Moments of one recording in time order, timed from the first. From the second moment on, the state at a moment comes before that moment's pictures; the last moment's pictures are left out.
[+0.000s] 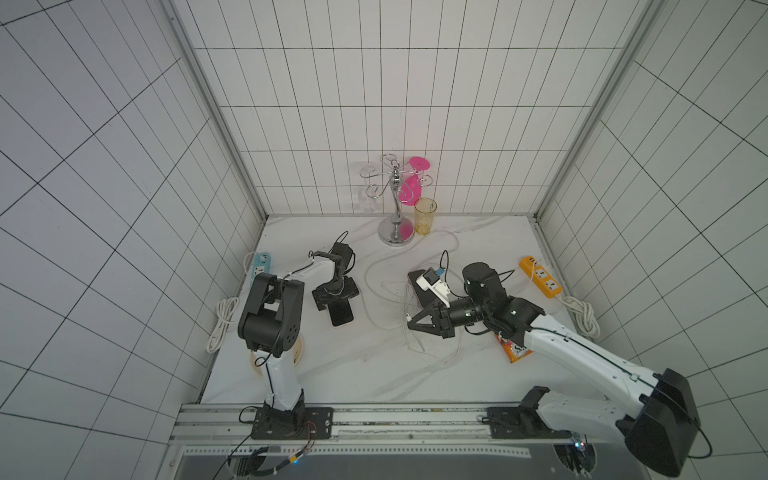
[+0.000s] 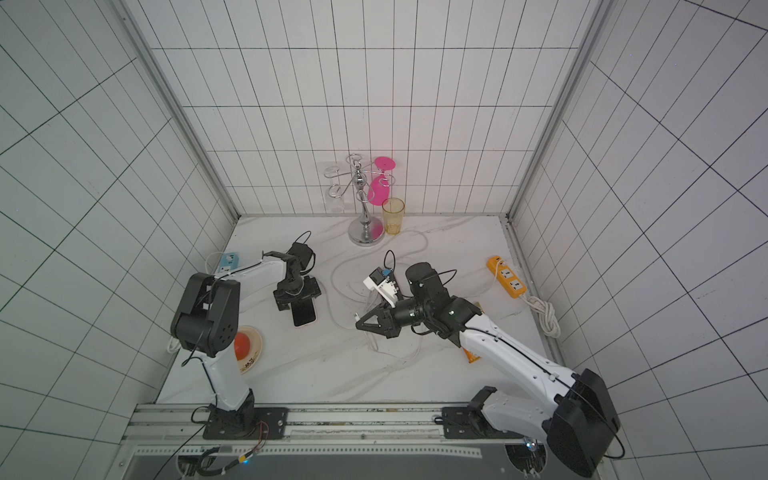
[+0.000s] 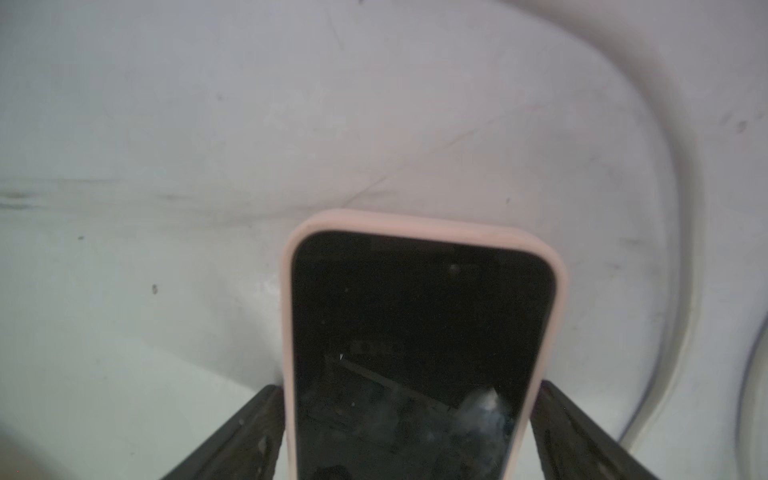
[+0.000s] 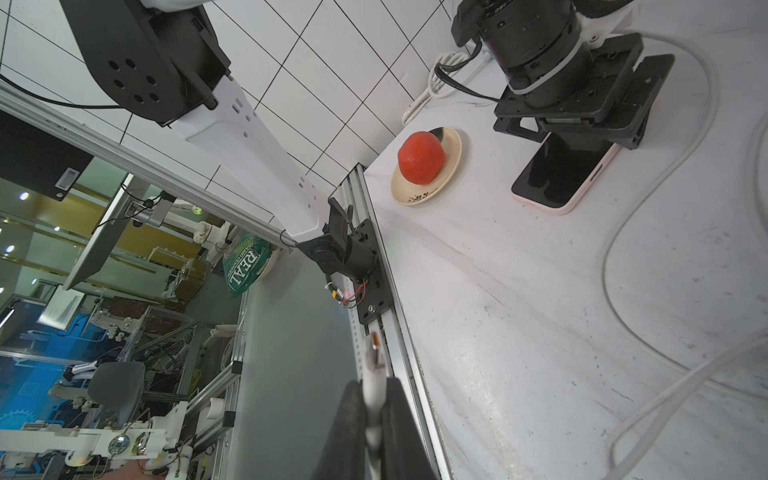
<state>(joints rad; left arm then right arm) -0.26 1.89 1.23 -0.80 -0.07 -0.72 0.80 1.16 0.85 -0.24 -0.89 0.35</state>
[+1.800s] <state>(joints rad) -0.54 1.28 1.23 -0.88 -0.02 -1.03 0.96 1.39 0.86 -0.10 -0.62 0.49</state>
